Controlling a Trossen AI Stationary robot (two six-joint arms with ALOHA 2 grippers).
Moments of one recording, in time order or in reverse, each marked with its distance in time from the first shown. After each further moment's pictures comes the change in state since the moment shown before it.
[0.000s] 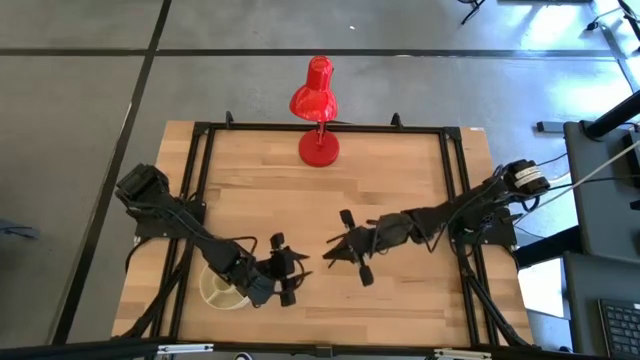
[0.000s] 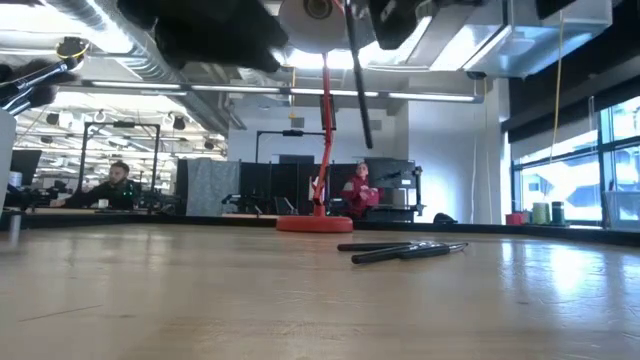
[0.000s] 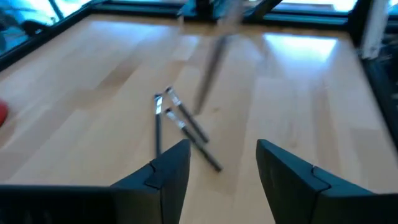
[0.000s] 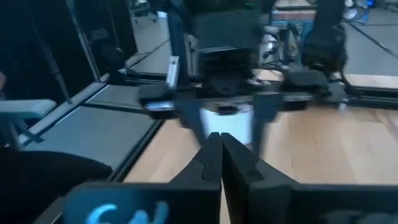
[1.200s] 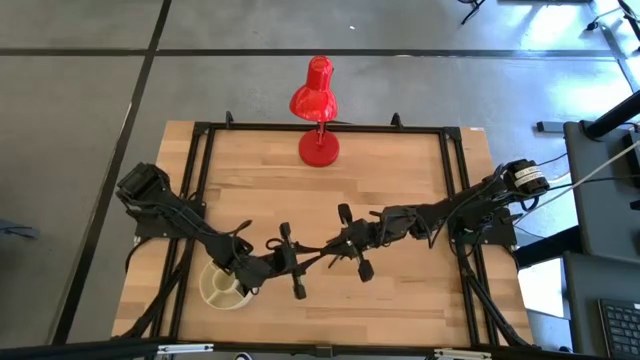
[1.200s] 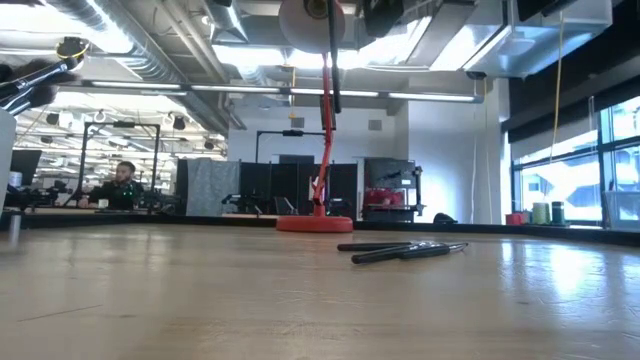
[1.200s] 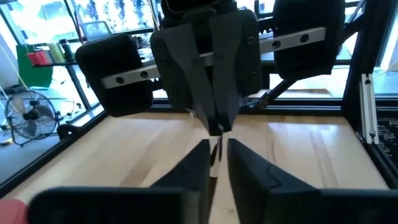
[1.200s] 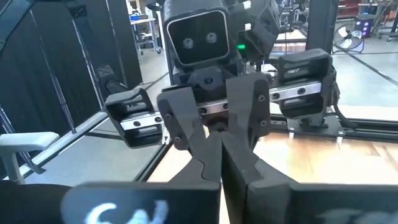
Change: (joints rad) left arm 0.054 0.000 0.001 0.474 -0.102 0.461; right arm -0.038 0.000 0.000 0.137 -0.052 0.009
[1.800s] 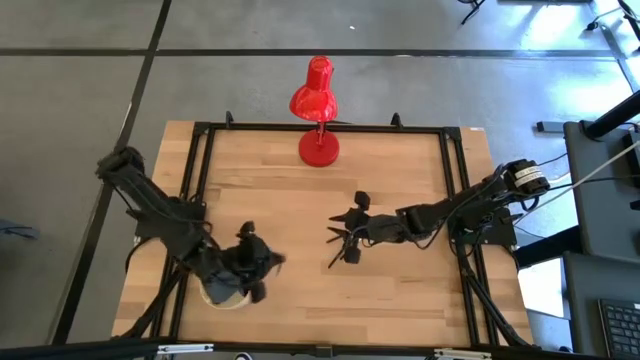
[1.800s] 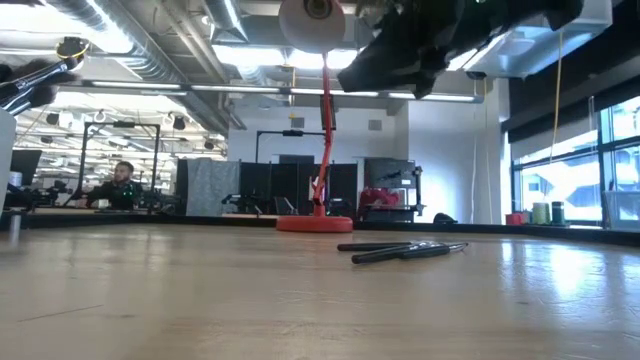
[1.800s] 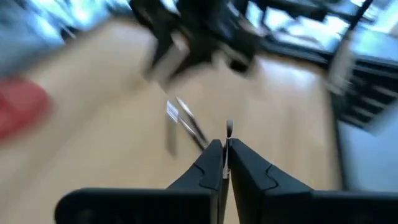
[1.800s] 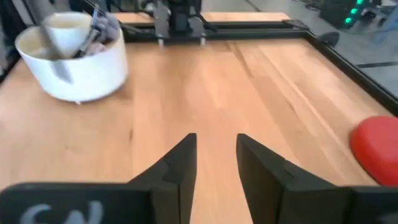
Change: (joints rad) left arm -0.156 -0.270 0.159 -1.000 0.051 -0.721; right arm 0.002 0.000 0.000 -0.406 0.505 0.081
